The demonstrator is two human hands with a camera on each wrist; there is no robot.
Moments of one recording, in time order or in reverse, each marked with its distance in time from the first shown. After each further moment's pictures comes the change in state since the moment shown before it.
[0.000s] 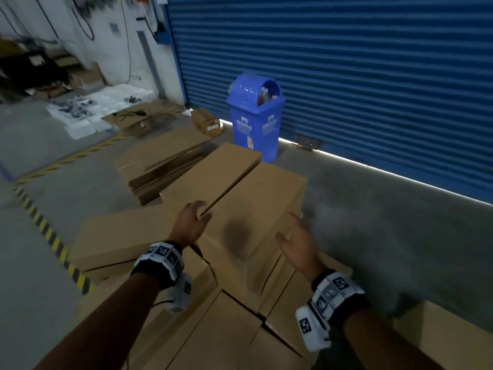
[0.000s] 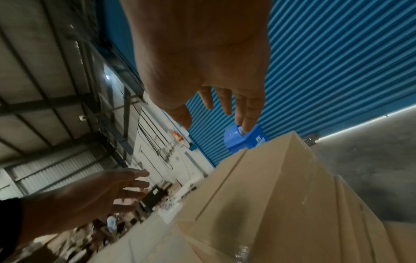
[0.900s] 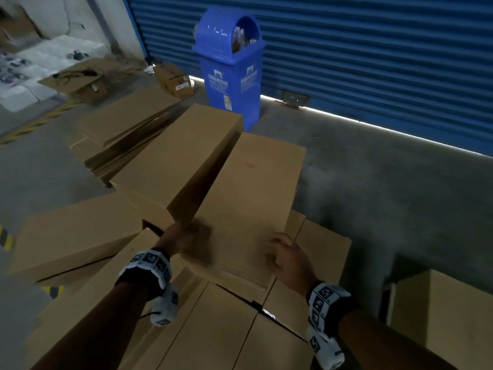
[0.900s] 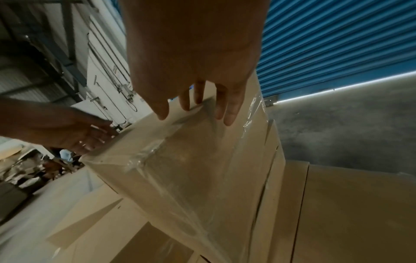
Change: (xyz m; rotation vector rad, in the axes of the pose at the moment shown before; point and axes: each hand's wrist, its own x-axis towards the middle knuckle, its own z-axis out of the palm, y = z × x) left_hand 0.118 -0.111 0.120 0.005 -0.412 -0.337; right_hand 0.065 0.164 0.111 -0.245 -0.192 -0.089
